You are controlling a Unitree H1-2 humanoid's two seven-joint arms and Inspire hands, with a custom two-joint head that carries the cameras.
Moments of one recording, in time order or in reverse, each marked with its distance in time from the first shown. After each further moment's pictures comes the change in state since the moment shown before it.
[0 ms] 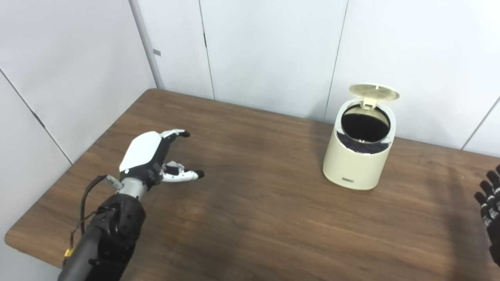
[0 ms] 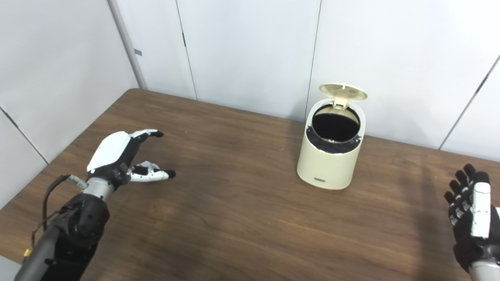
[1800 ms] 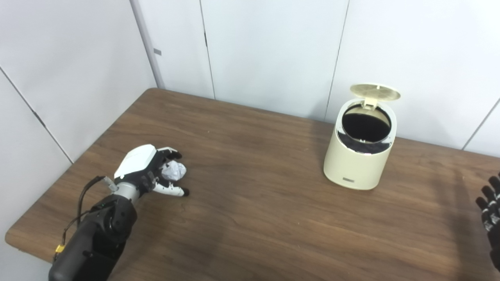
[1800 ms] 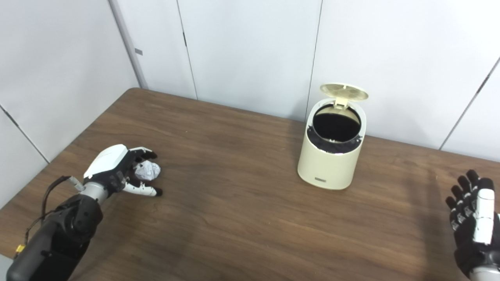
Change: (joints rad) left arm -0.001 0.051 -0.014 0.125 -0.022 0.005 -0.060; right arm 0.015 0.008 -0.015 0.035 0.019 -0.033 0.006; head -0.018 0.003
